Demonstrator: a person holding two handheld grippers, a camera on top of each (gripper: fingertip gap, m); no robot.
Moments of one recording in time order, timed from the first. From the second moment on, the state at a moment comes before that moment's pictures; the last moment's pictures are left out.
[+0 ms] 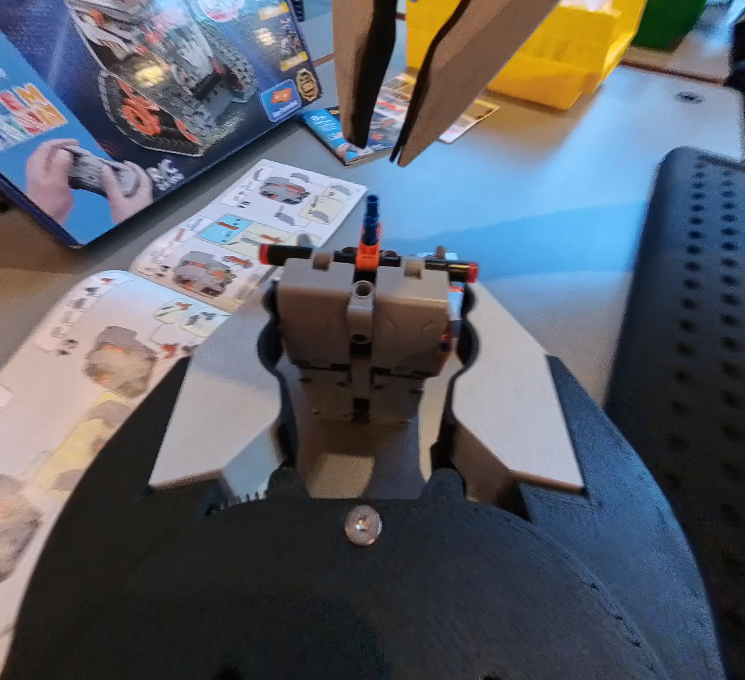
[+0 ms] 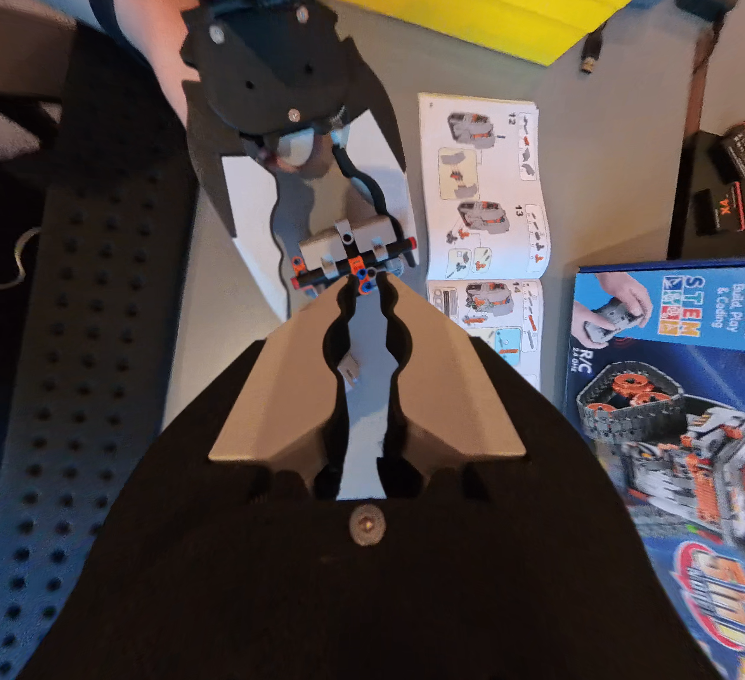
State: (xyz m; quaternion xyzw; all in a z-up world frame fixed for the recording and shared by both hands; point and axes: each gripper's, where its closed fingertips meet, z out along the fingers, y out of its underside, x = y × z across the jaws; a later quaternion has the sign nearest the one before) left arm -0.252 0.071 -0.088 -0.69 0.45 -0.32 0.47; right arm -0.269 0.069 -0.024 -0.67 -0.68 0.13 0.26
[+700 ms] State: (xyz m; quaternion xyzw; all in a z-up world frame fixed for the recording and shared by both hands) left arm -0.247 0.063 -0.086 -0.64 0.48 -0.36 0.48; right arm -0.271 0.057 -0.051 -0.65 -0.76 0.04 0.09
